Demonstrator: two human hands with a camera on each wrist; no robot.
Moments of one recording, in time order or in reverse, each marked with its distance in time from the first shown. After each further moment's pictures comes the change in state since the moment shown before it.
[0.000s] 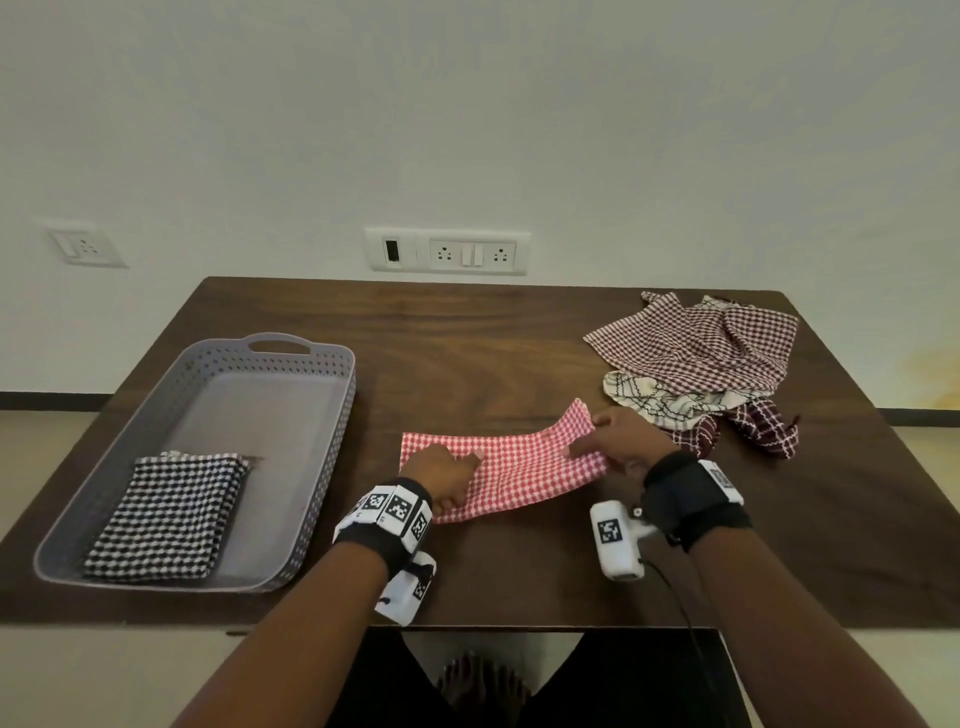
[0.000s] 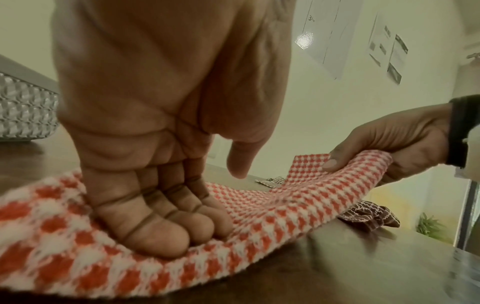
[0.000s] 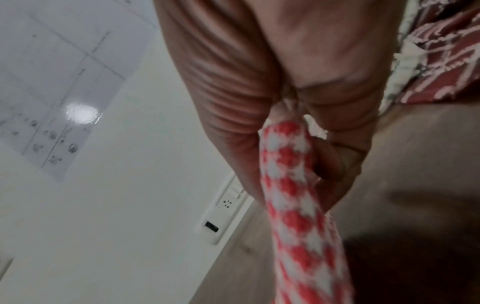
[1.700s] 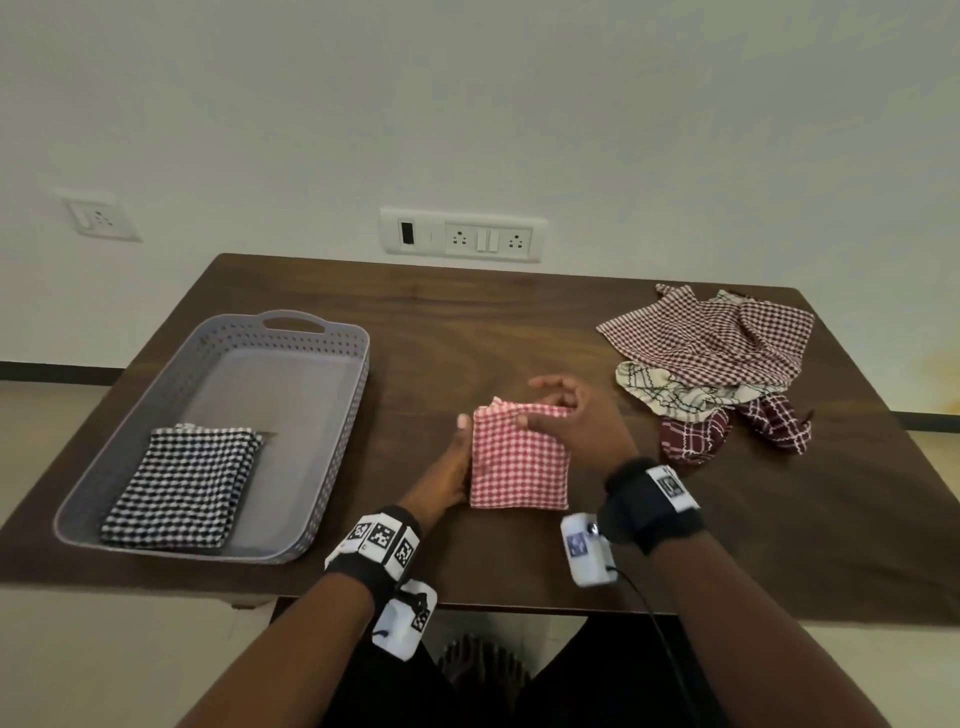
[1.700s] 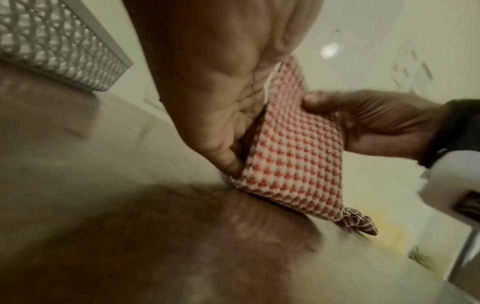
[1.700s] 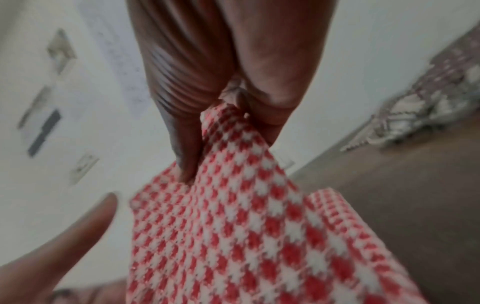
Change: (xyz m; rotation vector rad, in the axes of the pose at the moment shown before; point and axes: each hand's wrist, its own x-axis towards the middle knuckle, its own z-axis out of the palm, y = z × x) left_hand -0.022 -0.024 0.020 -0.788 -0.230 0.259; right_hand -0.033 -0.016 0.055 -0.085 -0.006 -0.509
